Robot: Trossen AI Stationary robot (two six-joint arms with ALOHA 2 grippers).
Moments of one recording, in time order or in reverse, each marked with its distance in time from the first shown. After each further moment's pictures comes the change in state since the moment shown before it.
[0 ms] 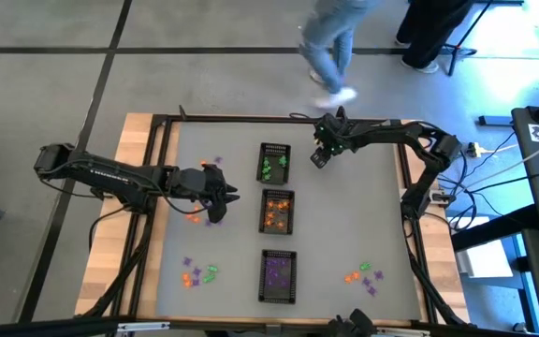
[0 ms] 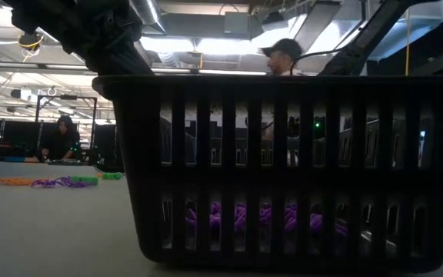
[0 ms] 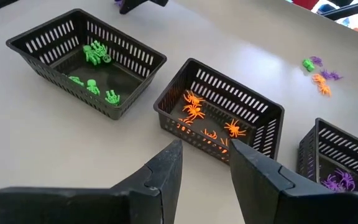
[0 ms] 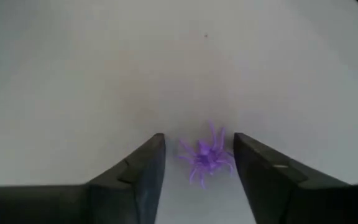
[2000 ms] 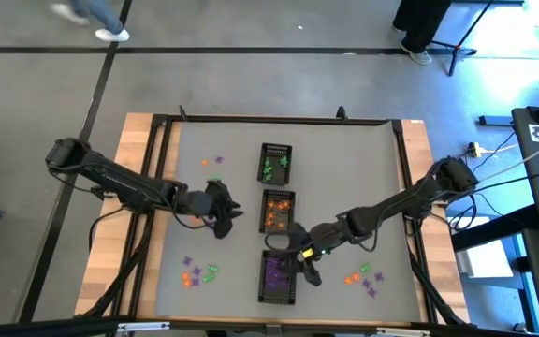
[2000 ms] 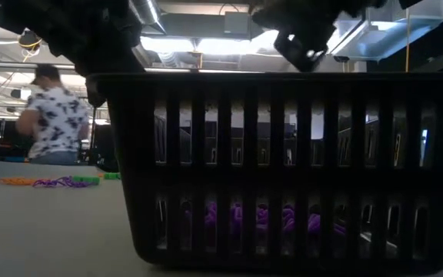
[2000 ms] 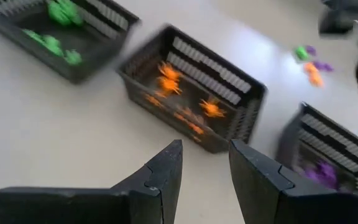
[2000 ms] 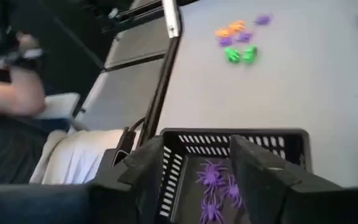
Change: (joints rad) left arm -0.192 0.156 0.000 0.099 -0.129 -0.197; right arm 1.096 -0.144 0.053 0.528 -0.170 0.453
